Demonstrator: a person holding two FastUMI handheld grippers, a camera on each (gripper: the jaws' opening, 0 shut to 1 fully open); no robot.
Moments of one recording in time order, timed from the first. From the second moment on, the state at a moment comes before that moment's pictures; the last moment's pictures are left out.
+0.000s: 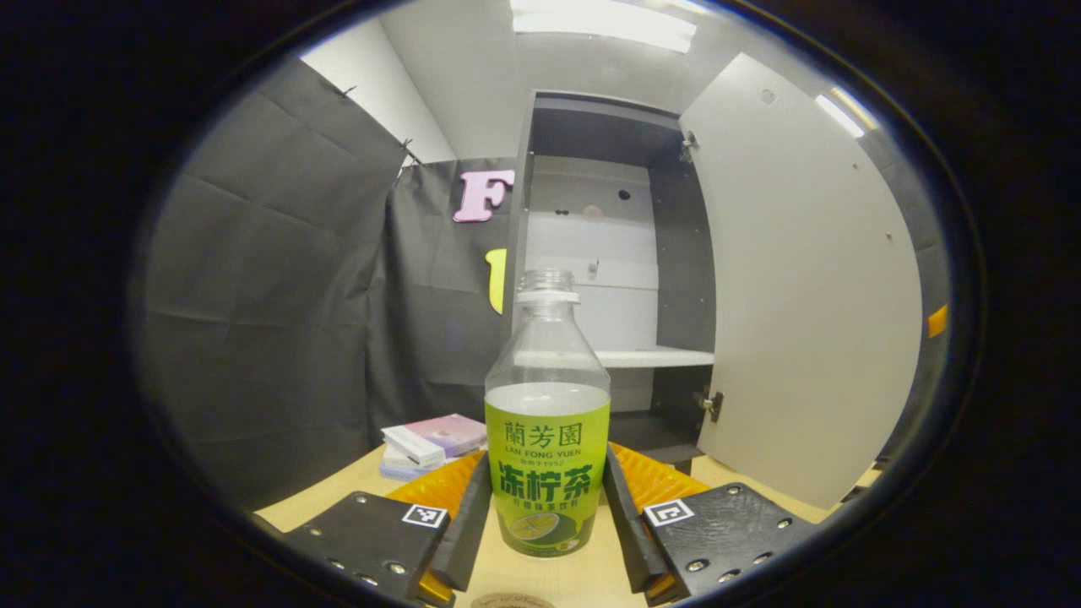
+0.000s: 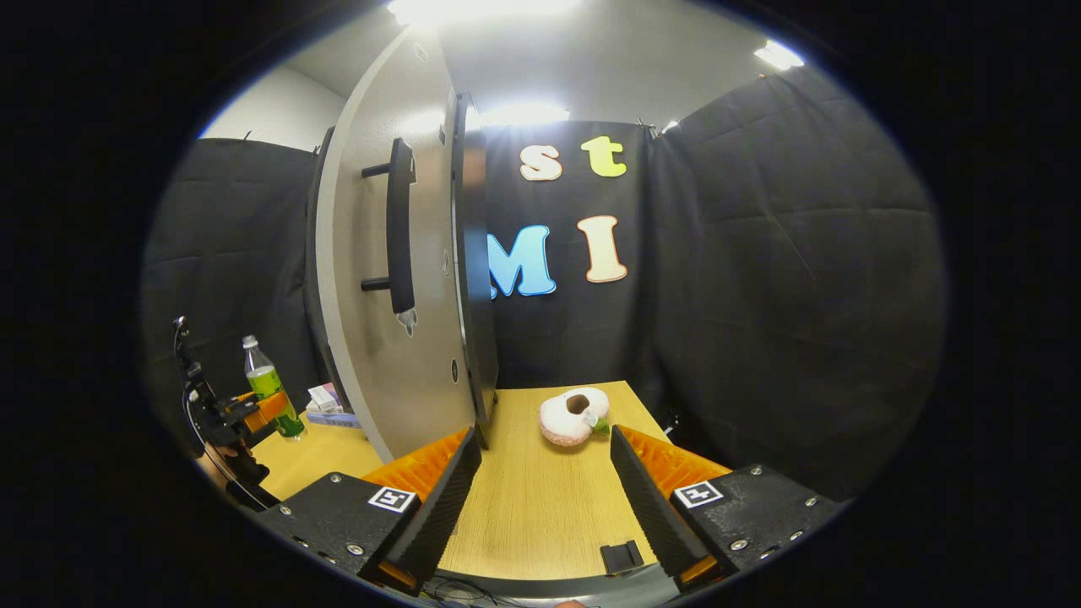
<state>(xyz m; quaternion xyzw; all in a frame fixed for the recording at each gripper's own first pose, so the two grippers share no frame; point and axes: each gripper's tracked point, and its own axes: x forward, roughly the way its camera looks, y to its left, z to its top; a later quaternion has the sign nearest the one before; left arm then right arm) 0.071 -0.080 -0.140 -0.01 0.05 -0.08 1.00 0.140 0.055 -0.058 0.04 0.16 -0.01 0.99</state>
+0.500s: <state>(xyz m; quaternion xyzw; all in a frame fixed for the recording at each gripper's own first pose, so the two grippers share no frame) 0.030 -0.064 -0.225 0.00 0.09 -0.06 0.99 0.132 0.066 -0.077 0.02 0.19 -0.01 0.98</state>
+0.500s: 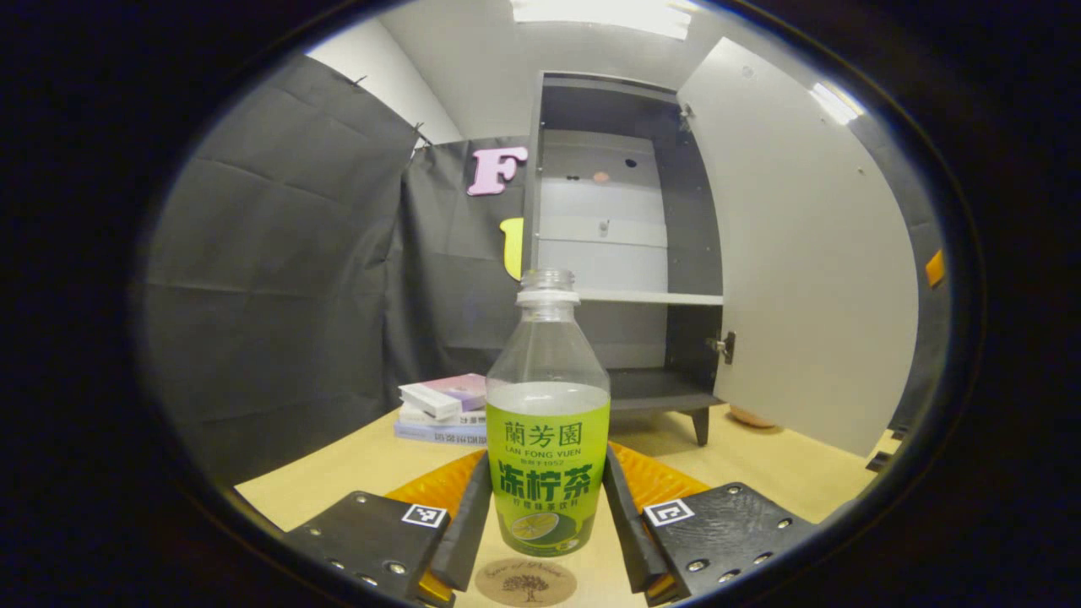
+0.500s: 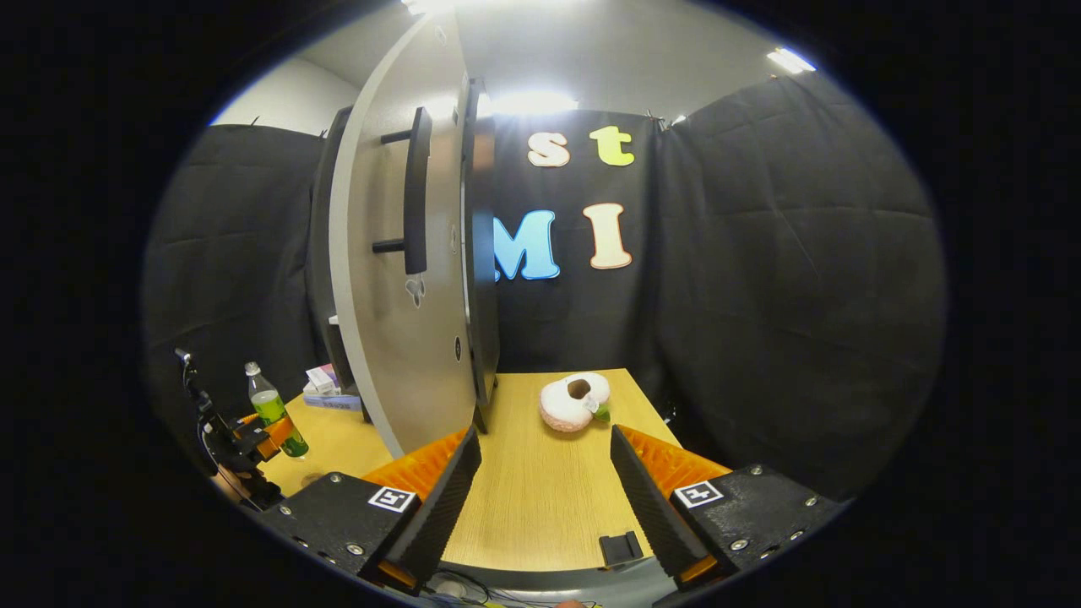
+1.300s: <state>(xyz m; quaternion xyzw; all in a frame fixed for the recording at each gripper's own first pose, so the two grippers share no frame) -0.003 -0.047 -0.306 0.02 0.13 -0.02 0.99 0.121 0.068 -0.079 0.00 0.21 0.02 0.98</state>
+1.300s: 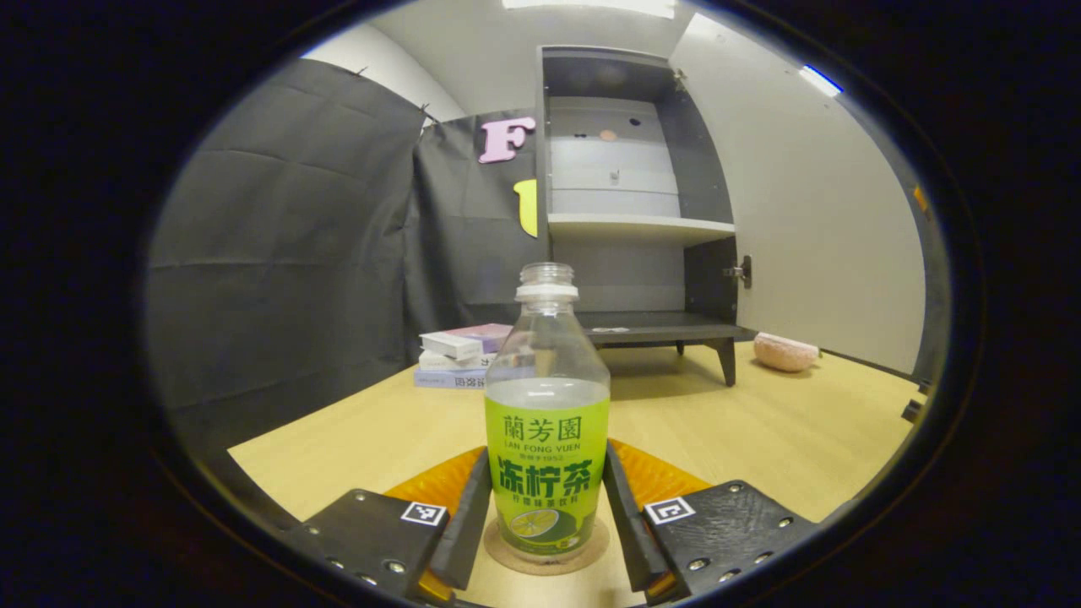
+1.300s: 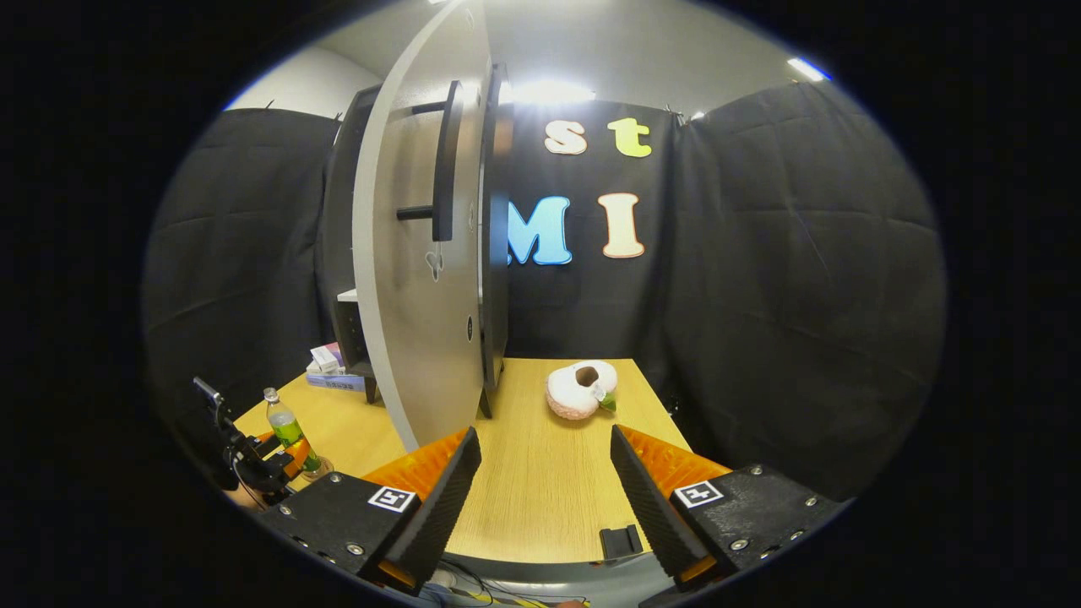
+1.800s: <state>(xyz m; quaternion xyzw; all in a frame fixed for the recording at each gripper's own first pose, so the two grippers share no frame) -0.004 -0.047 -0.280 0.05 0.13 0.00 0.99 0.125 0.063 -0.071 0.01 0.20 0.03 0.98</state>
